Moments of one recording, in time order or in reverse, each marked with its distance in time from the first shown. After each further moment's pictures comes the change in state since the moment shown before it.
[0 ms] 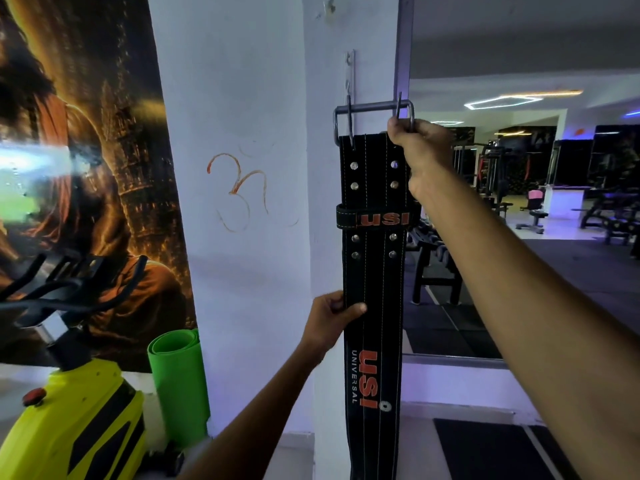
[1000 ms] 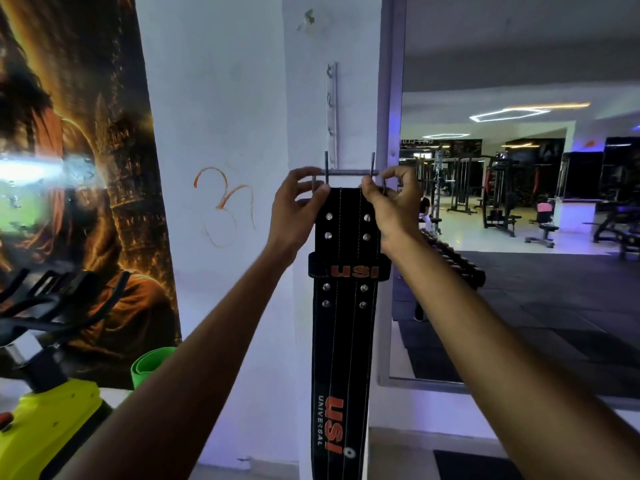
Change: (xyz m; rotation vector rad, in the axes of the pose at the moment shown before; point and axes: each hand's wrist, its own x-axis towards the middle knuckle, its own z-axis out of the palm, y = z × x) left_hand 0.136 0.149 0.021 0.156 0.320 0.394; right_hand 0.046 0.082 -0.028 0.089 -0.036 -0.199
